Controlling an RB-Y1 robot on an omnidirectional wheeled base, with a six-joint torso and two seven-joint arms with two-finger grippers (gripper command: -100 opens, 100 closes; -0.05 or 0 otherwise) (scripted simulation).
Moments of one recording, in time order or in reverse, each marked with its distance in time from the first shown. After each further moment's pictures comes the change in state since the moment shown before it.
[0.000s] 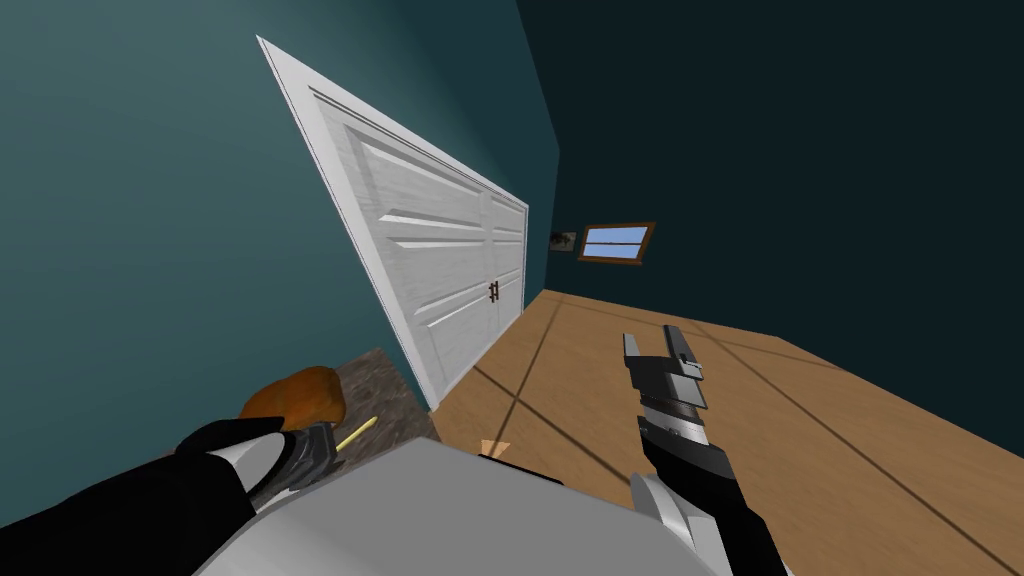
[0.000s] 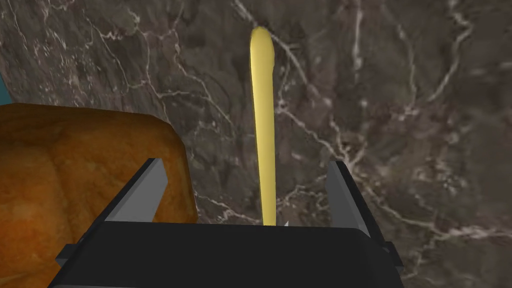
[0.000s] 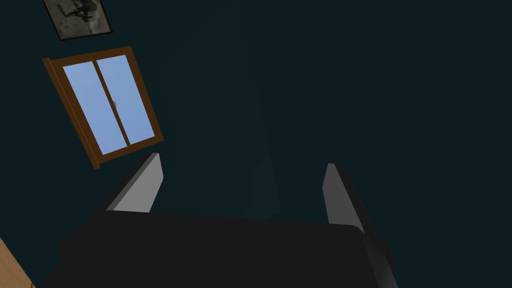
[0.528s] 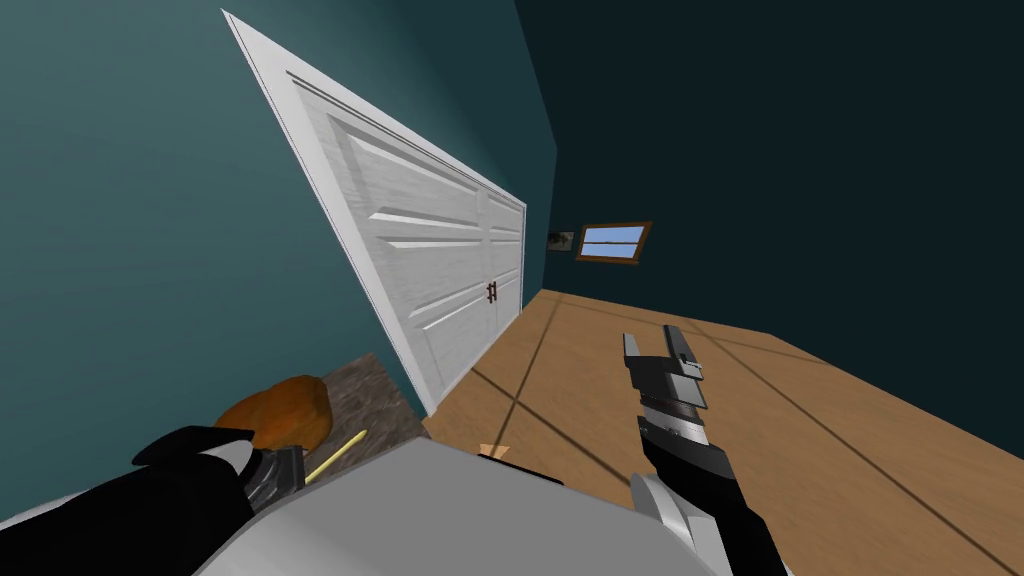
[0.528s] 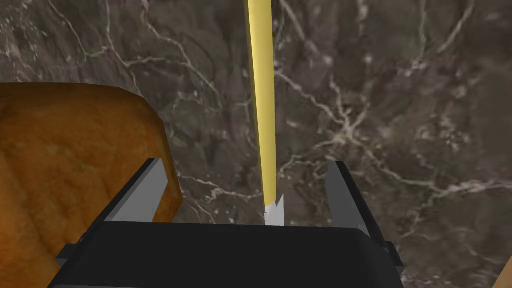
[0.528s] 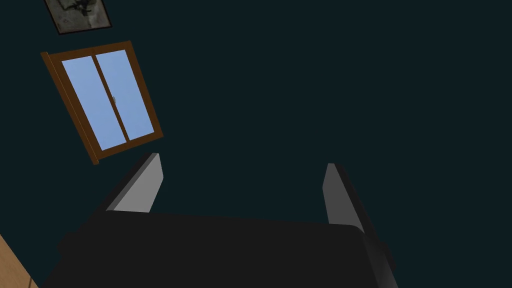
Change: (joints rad) left arm 0.046 0.062 0.061 0.055 0.093 0.126 0.007; right arm 0.000 0.000 0.000 0.000 0.000 0.000 0.000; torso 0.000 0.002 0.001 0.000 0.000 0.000
